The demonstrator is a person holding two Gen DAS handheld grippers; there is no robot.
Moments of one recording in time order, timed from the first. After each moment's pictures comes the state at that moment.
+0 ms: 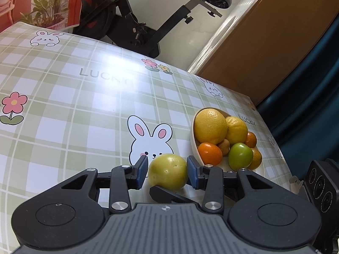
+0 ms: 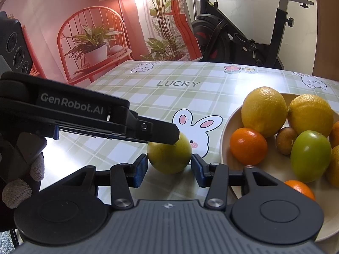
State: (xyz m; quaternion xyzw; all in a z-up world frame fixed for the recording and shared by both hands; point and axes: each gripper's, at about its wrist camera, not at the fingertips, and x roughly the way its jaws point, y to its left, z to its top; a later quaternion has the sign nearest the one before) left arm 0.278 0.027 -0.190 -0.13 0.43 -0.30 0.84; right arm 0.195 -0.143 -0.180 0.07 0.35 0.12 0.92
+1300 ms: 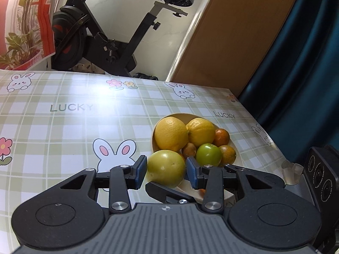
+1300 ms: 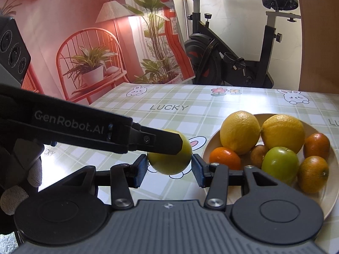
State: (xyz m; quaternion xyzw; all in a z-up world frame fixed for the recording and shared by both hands) left arm 0.250 -0.020 -0.140 -0.04 0.38 -0.35 0.86; right arm 0.168 -0.165 -0.152 0.09 0.30 0.10 0.95
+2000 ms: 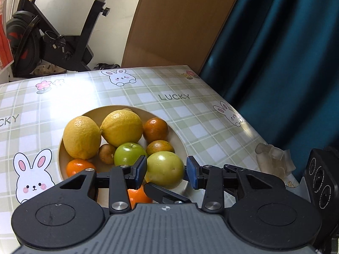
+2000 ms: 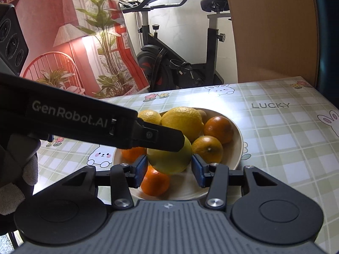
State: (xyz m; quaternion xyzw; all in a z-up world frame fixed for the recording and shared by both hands) left arm 0.222 -0.135 -0.146 0.02 0.39 -0.42 0.82; right arm 0.107 -0.259 -0.144 0.13 0.29 -0.01 0.95
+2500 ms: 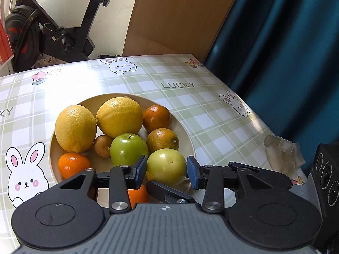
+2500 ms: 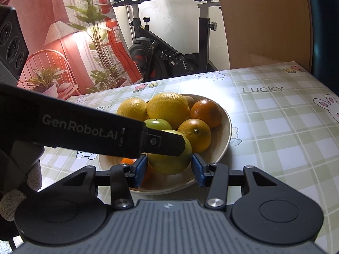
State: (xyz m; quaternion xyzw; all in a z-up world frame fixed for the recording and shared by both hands) left arm 0.231 -0.150 -0.164 0.03 0.41 -0.41 0.81; right arm 0.110 -0.270 -0.156 0.14 0.31 -0.02 0.94
